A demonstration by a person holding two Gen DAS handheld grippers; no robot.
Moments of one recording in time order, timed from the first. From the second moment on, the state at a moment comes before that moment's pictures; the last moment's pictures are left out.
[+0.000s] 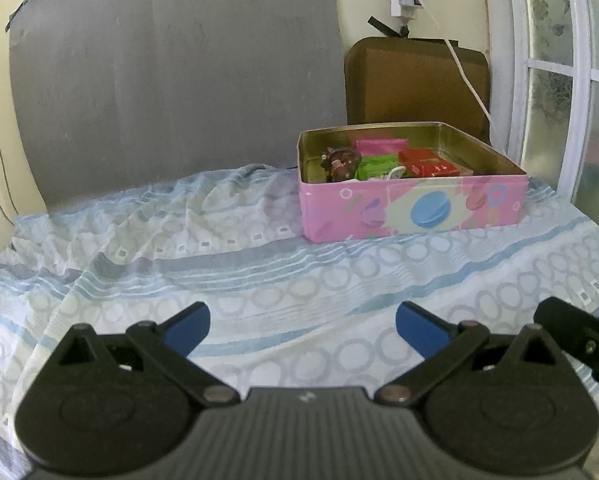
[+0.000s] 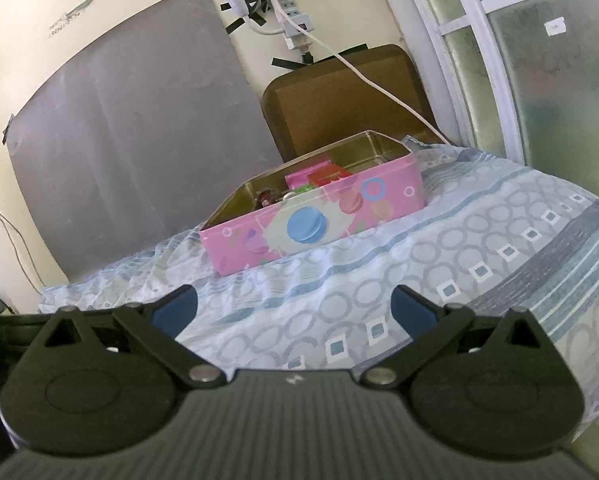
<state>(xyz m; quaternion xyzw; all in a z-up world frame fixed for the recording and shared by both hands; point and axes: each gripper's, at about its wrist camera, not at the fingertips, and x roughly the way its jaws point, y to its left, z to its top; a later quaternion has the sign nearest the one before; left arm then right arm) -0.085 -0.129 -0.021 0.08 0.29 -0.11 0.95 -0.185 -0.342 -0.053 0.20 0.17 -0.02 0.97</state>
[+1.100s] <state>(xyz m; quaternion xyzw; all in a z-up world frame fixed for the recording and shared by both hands) -0.080 -0.128 -0.031 0.08 0.32 -0.11 0.94 -0.184 -0.339 -0.055 0.20 0.17 -0.01 0.96</state>
